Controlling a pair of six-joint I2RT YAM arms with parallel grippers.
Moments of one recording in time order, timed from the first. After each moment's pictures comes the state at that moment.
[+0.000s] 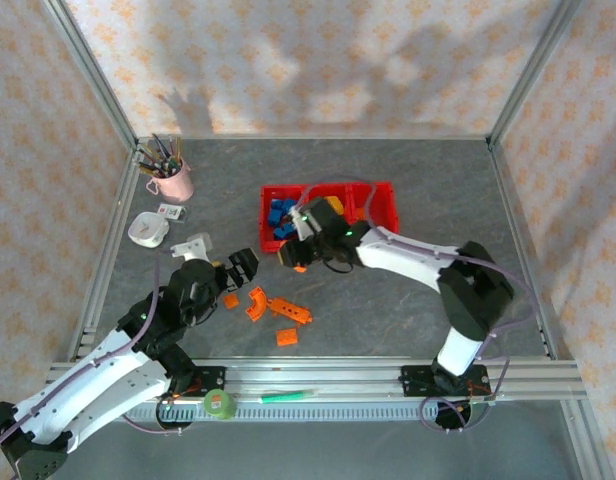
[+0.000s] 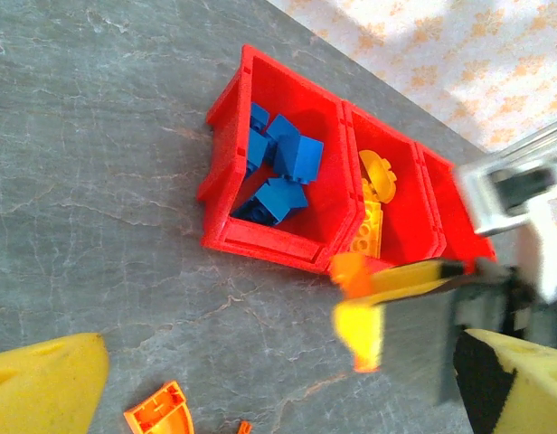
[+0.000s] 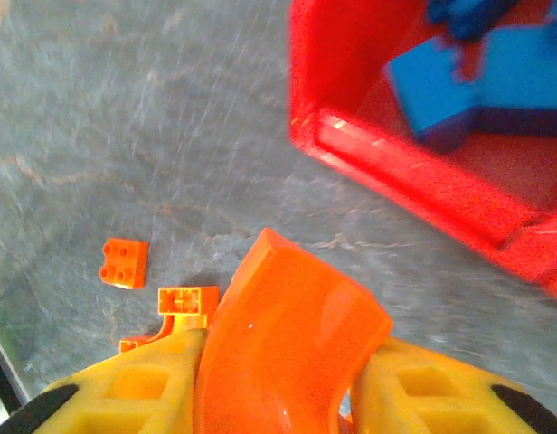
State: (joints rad) left arm -0.68 0.61 0.55 -0.48 -0.36 -0.90; right arm 0.78 1.68 1.17 -0.33 -0.28 0.39
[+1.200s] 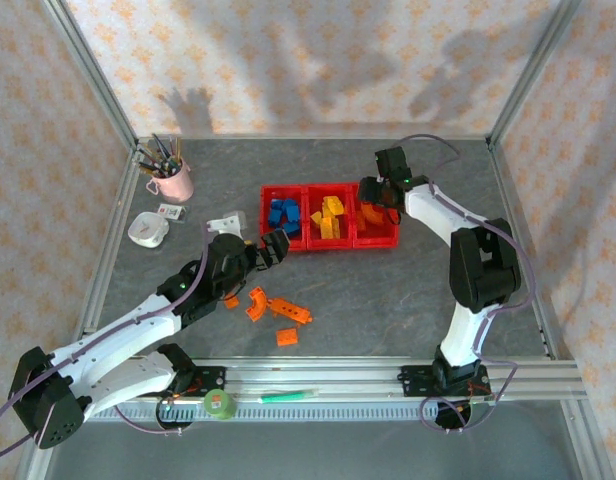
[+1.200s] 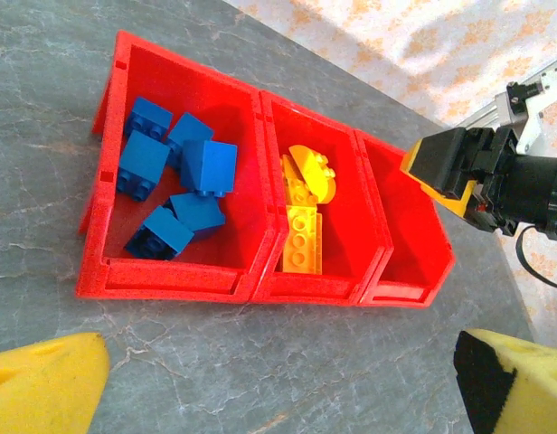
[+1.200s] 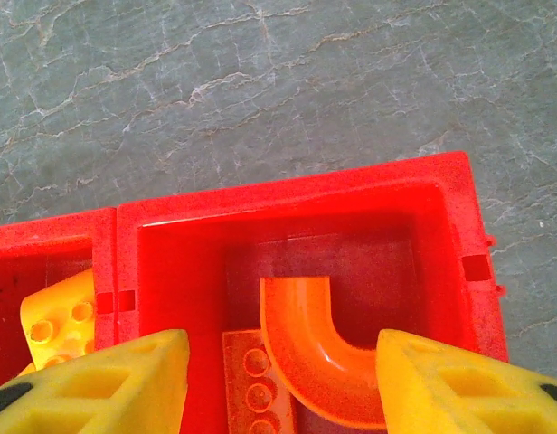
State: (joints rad) left arm -0.68 0.95 0.63 -0.15 -0.25 -0.83; right arm 0.31 1.83 1.35 -0.41 0.03 0.42
